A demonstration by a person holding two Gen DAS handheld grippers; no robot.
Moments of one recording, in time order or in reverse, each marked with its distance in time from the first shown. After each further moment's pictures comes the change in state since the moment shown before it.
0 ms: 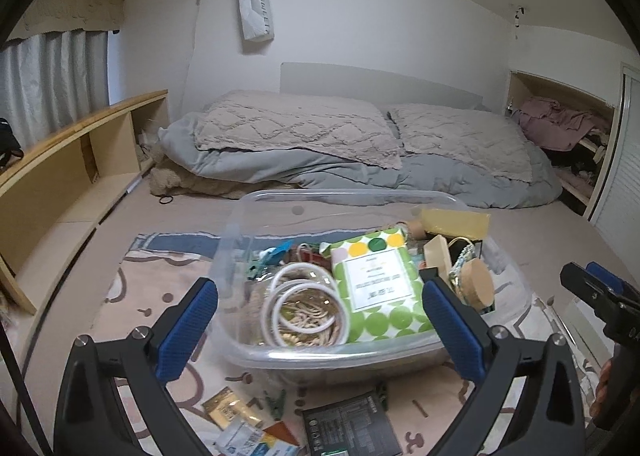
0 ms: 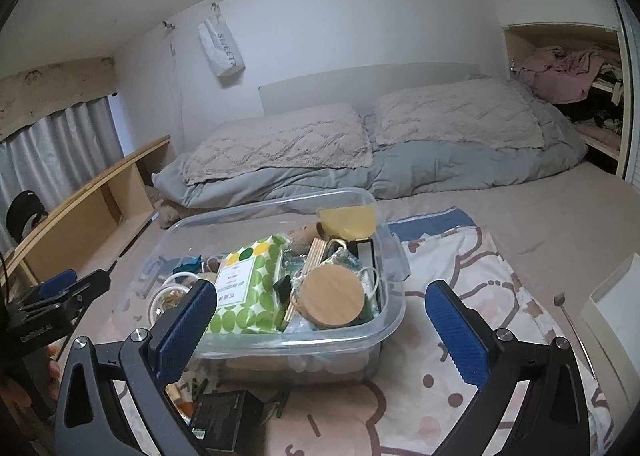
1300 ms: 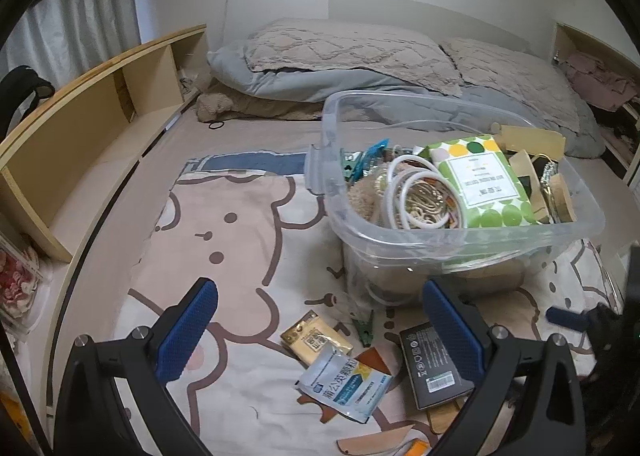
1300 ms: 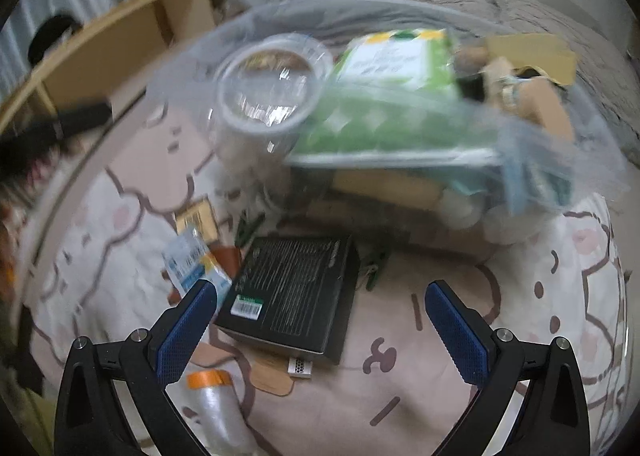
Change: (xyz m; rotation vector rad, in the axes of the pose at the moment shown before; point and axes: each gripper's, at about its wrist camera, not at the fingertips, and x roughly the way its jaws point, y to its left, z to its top) left arm 0.020 0.080 -0.056 -0.003 0.241 0.136; right arm 0.080 0.123 -0.124 -0.313 0.530 0.111
